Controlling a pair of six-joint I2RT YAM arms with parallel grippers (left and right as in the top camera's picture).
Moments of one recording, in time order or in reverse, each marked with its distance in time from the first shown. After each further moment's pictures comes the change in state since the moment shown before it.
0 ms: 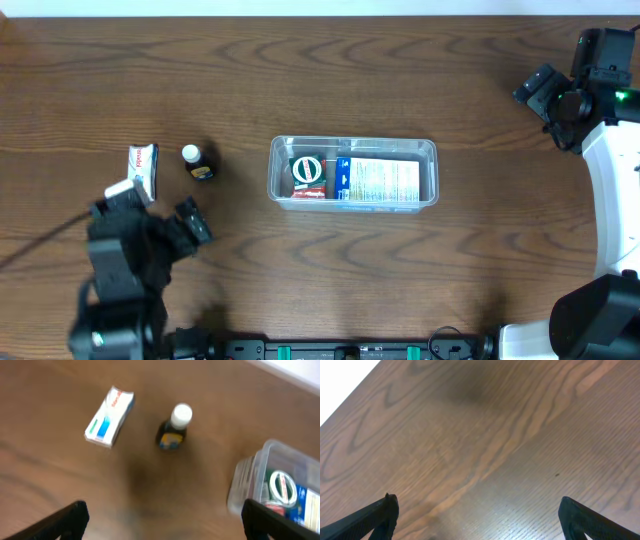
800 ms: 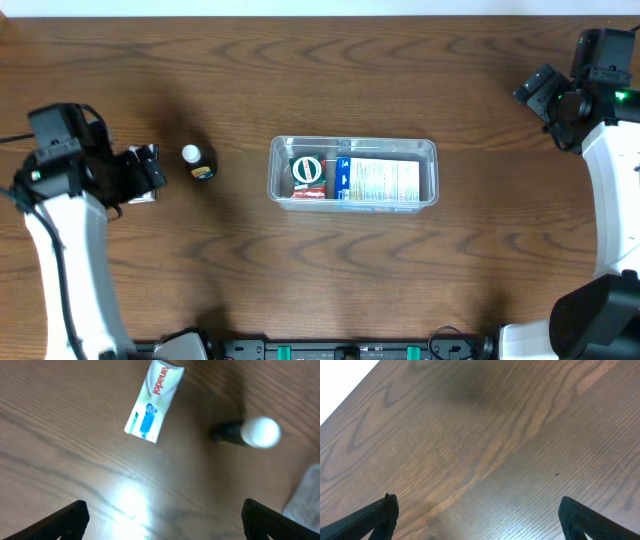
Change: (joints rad) left arm 0.275 0.704 0.395 -0.126 0.064 0.236; right arm 0.000 0.000 0.000 0.000 0.001 0.000
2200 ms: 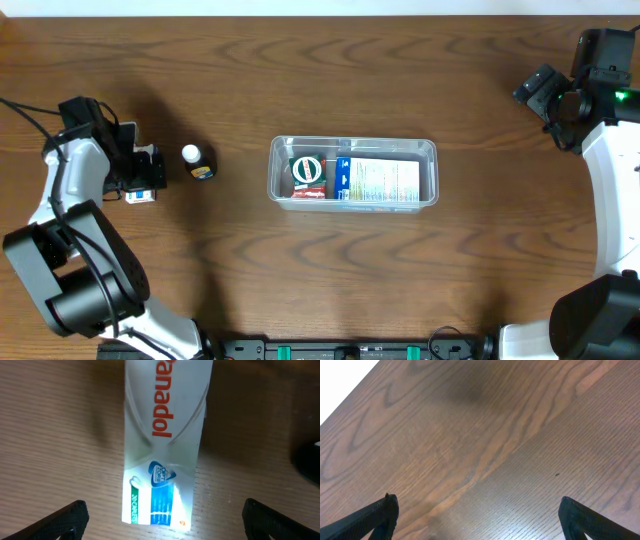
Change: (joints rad) left arm 0.045 0.469 0.000 0.278 -0.022 0.367; right arm 0.000 0.000 0.000 0.000 0.000 0.000
